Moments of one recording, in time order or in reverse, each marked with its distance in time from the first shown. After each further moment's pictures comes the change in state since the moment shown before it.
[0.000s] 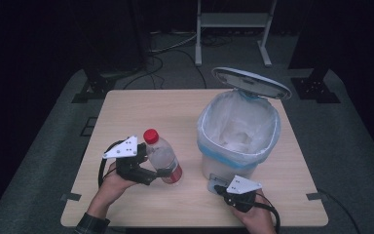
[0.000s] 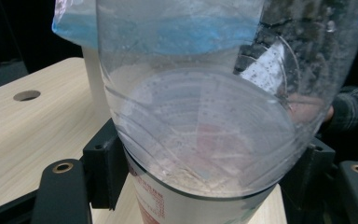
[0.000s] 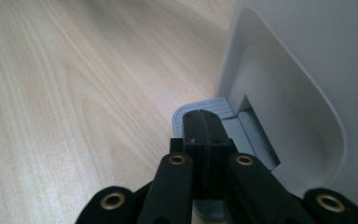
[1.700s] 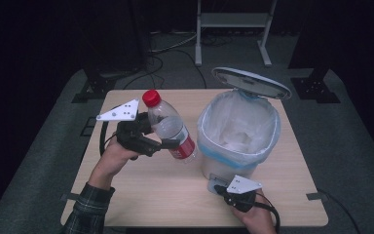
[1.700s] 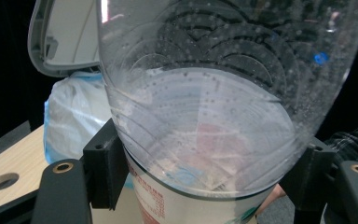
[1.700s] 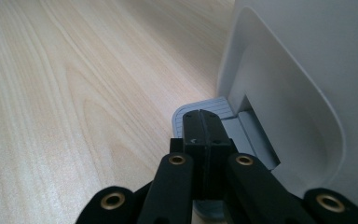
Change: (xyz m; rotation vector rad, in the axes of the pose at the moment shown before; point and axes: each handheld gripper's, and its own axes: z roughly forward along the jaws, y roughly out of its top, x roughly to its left) left arm 0.017 0.101 0.004 -0.119 -0.139 0.054; right arm 0.000 0.000 0.000 0.003 0.002 0.015
